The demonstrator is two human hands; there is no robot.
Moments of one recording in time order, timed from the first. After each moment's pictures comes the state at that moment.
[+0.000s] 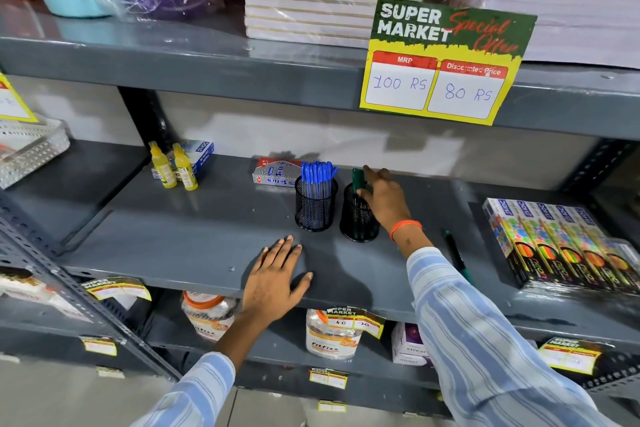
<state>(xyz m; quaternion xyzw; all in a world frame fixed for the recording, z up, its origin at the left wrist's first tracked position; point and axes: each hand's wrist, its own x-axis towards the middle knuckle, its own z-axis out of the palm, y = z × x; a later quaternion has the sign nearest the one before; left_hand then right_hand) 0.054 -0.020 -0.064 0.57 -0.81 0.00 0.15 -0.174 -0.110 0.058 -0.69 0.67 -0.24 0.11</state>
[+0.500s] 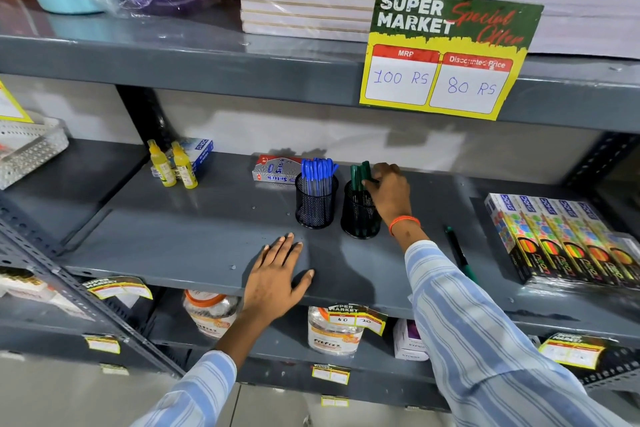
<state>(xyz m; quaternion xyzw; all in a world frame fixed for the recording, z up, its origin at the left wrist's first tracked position) 0.054 -0.021 -0.064 0.58 -0.80 0.01 0.15 -0.174 -0.115 0.056 -0.63 0.69 -0.35 0.09</state>
